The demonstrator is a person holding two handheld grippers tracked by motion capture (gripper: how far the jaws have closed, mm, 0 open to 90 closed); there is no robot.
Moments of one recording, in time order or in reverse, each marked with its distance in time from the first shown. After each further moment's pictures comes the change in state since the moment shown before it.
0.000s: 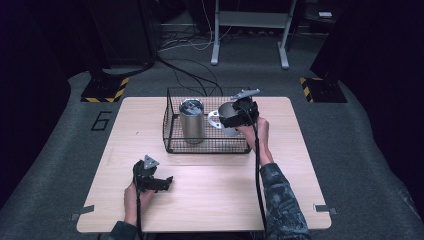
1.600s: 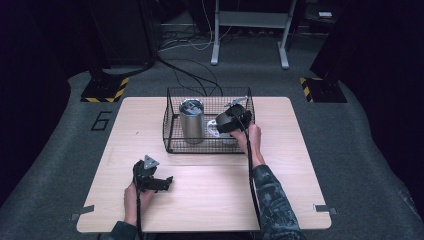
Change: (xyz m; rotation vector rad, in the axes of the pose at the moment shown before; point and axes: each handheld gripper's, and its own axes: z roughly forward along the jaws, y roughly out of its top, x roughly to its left) left arm 0.000 0.000 0.000 -0.001 0.001 0.001; right arm 0.002 -0.022 0.053 0.146 -0.028 0.057
